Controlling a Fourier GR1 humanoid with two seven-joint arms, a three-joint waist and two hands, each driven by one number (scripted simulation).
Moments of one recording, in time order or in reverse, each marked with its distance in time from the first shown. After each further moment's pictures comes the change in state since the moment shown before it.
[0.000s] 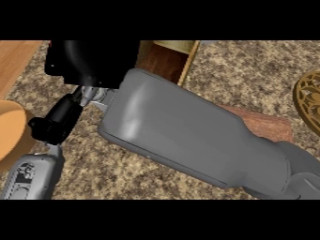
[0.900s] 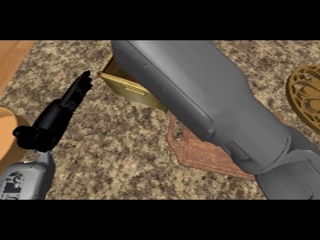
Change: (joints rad) left arm 0.059 0.017 0.026 -0.050 0.005 0.006 -0.006; right arm -0.168 0.005 -0.223 0.457 0.027 -0.185 -0.084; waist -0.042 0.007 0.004
